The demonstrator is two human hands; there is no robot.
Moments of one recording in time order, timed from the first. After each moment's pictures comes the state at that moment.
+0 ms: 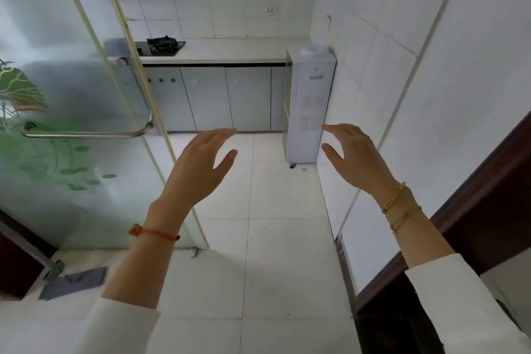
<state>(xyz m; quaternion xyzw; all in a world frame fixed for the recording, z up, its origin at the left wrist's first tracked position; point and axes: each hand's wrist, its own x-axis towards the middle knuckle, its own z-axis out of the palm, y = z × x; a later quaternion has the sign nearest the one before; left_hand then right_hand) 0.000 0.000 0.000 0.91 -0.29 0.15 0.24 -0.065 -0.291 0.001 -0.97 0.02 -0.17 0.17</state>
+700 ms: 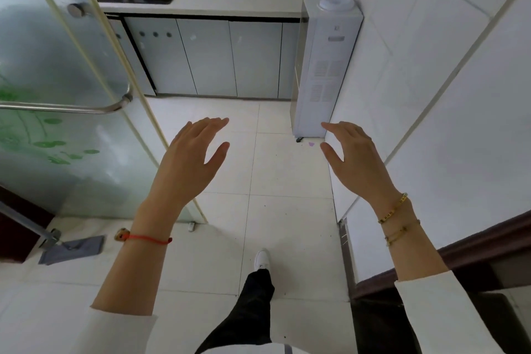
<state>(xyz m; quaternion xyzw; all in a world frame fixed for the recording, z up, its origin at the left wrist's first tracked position) 0.086 -0.022 -0.062 0.93 -0.25 0.12 0.23 0.025 -0.311 -0.065 -0.97 0.03 -0.12 0.21</state>
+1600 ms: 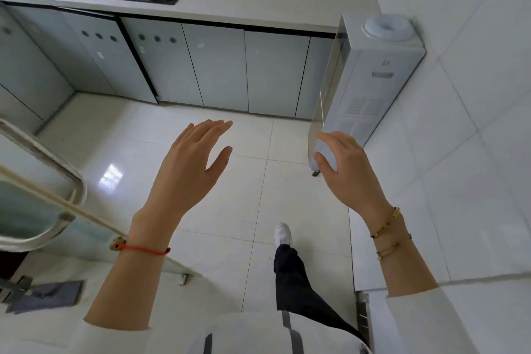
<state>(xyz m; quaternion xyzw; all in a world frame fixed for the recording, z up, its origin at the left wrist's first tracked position) 0.451 -0.081 -0.075 0.94 -0.21 0.12 0.24 0.411 -0.359 -0.088 -0.96 0.00 -0.08 0.25</state>
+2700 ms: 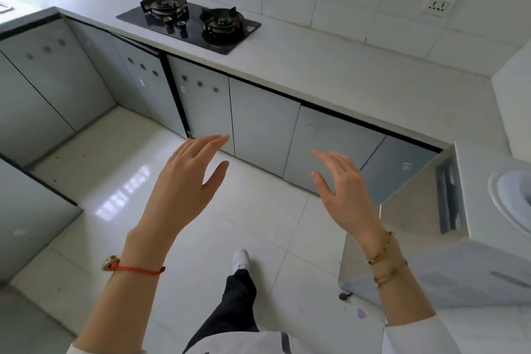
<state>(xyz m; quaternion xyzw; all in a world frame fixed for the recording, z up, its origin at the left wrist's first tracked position) 0.934 -0.091 -0.079 0.96 -0.06 0.17 0.22 0.977 -0.367 -0.099 -0.95 -0.13 -0.04 0.27</state>
